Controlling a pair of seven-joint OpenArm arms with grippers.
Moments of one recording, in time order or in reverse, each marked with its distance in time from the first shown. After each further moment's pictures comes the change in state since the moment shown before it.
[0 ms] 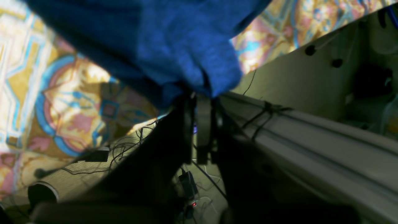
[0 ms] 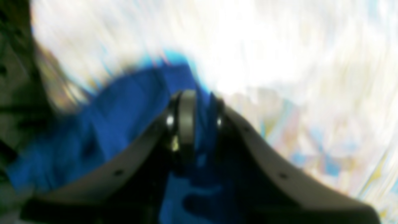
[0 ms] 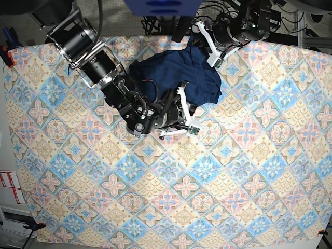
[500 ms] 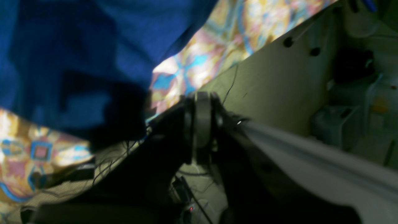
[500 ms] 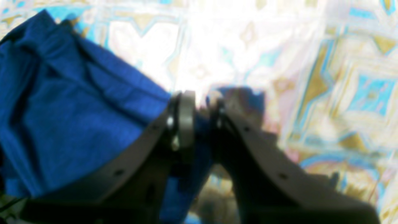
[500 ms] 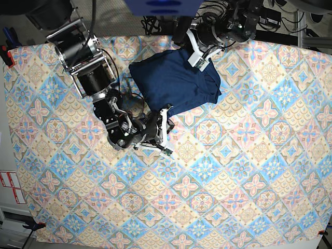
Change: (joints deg) left arm -2.2 2.7 7.0 1.2 0.0 0.1 0.5; right arm 3.7 -1.2 12.2 -14.7 -6.6 -0.2 3.9
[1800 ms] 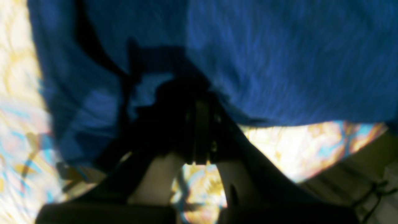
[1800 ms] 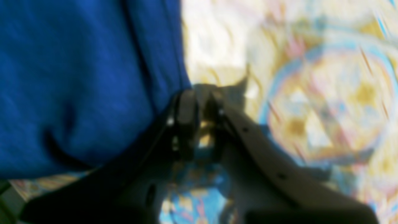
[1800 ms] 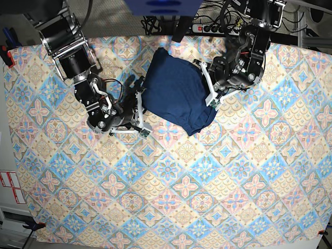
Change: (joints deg) left arm -22.1 -4.8 0.3 -19.0 10.6 1.6 0.2; right arm -8.8 9.3 0.2 11.0 -4.1 0.0 -6.3
